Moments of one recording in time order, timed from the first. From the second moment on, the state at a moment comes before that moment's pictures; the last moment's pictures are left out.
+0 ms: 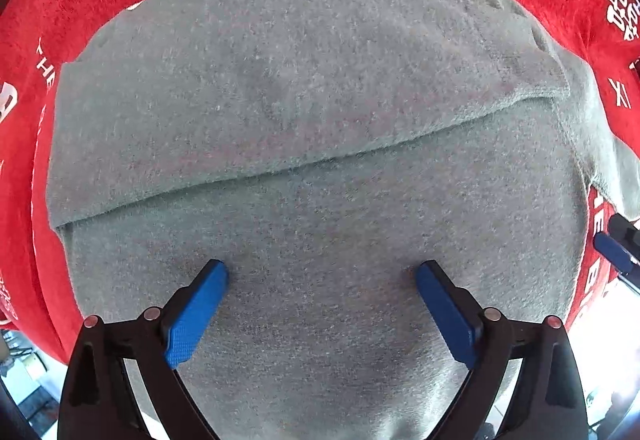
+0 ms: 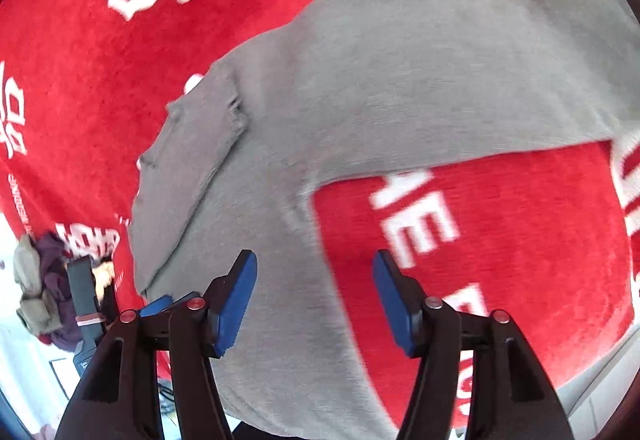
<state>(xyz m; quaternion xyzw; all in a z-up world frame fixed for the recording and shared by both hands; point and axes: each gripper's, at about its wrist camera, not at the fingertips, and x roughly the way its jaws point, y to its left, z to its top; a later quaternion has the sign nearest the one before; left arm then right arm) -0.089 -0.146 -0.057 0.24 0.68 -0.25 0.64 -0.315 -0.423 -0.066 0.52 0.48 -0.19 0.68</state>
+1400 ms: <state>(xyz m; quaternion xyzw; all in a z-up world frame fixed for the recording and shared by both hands) -0.194 -0.381 -0.059 0.26 0.60 -0.35 0.67 -0.469 -0.581 -0.110 0.71 0.18 -0.29 0.61</state>
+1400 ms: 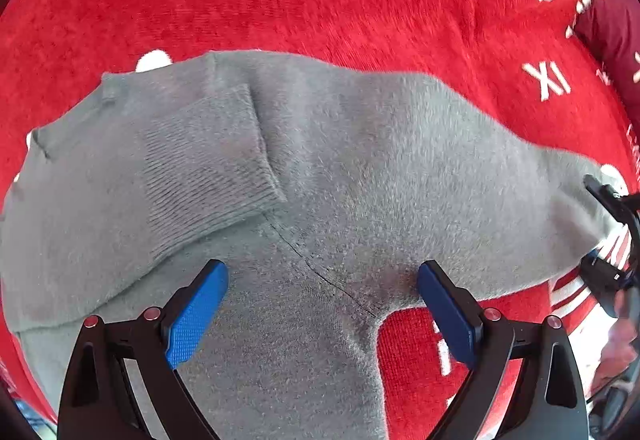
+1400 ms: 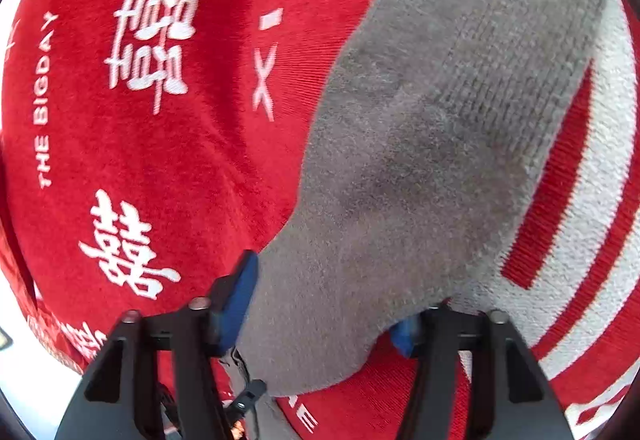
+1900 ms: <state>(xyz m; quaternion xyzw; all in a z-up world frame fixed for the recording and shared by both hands) -0.157 -0.323 -0.021 0.25 0.57 -0.36 0.69 -0.418 -0.562 -0.052 0.72 0.11 -0.20 0.65</state>
